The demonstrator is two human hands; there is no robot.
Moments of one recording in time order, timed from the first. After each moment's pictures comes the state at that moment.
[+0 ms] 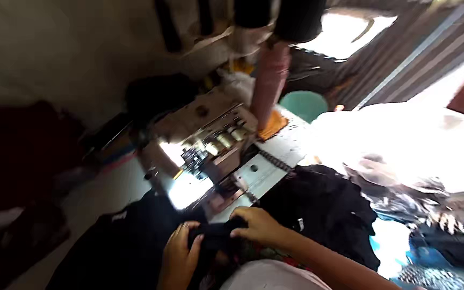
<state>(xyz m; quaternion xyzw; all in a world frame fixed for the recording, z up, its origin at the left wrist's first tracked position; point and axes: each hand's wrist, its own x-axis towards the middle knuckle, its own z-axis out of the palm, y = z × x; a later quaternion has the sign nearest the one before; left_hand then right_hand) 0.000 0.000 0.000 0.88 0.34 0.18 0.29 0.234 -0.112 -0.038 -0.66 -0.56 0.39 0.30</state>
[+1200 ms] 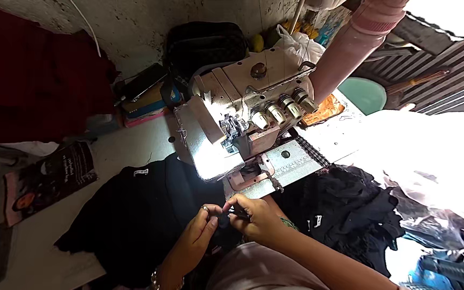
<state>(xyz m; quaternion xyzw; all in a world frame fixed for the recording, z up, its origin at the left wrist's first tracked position) -0.023 -0.012 -0.001 0.75 0.25 0.18 0.58 0.180 -0.092 -0.009 -0.57 -0.62 0.31 0.44</state>
